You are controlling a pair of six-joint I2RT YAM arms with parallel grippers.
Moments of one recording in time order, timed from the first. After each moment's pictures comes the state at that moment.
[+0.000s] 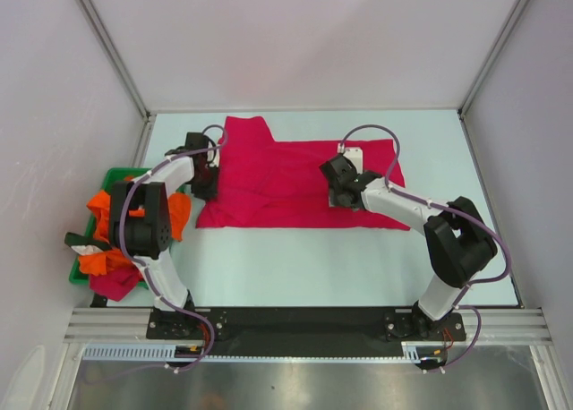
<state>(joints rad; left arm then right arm) -0.07 1.85 1.25 -0.62 0.03 0.00 0.65 1.70 1.16 -0.50 0.49 0.55</state>
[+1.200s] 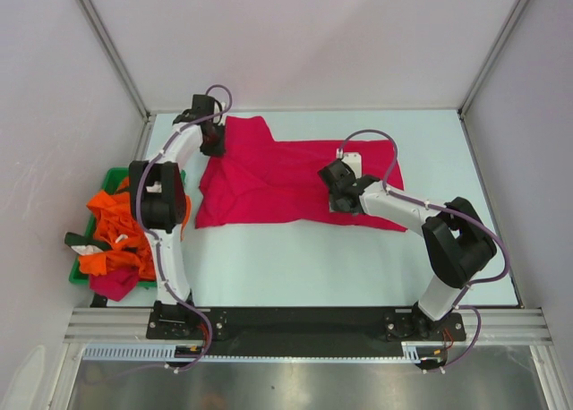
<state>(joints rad) -0.09 2.12 1.78 -0.65 0.03 -0.02 0.66 1.70 1.13 -0.50 0.49 0.56</state>
